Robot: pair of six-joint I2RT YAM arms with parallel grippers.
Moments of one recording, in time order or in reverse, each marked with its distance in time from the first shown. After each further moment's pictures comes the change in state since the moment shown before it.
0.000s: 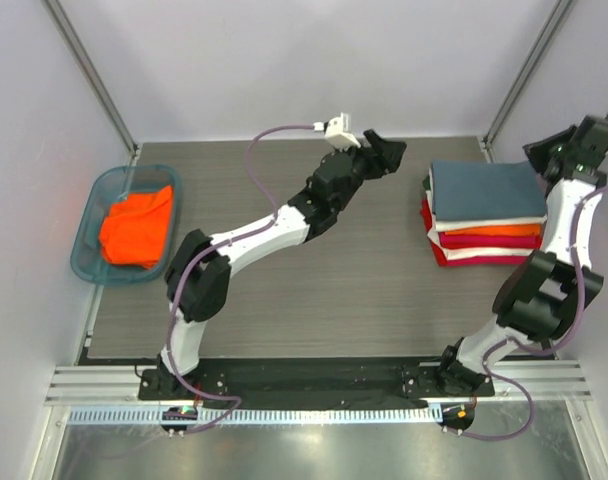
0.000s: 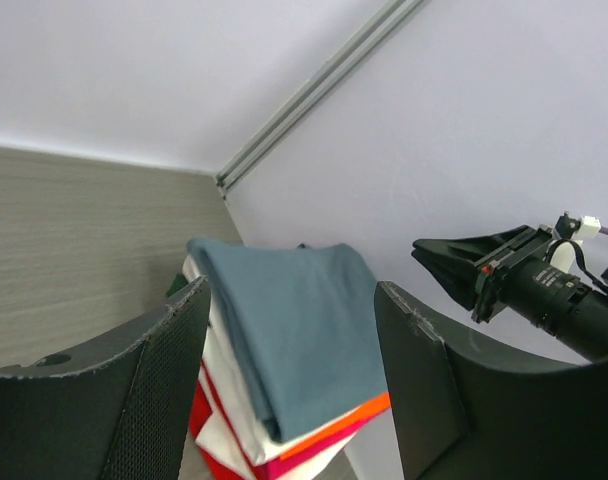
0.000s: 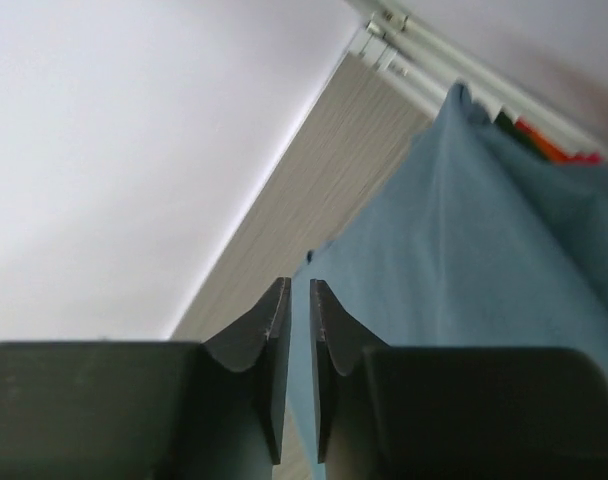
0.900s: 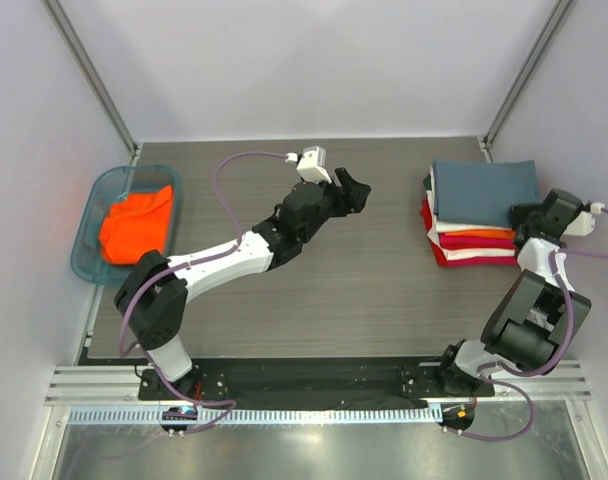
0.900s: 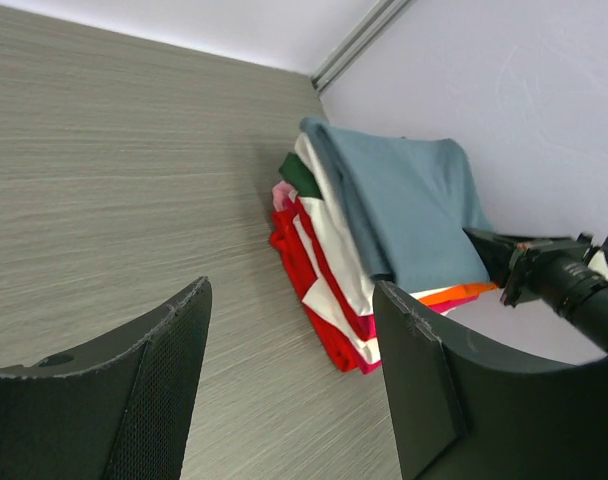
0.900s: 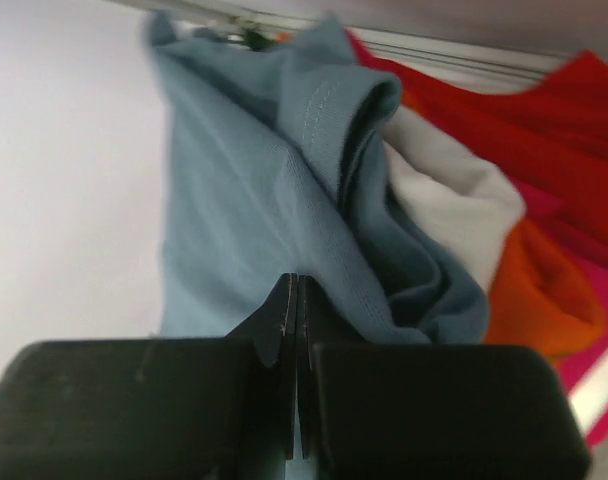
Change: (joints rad) left arm 0.000 -0.343 -0.481 -0.089 0.010 0.050; right arm -0.049 -0.240 -0.689 0.434 0.144 0.288
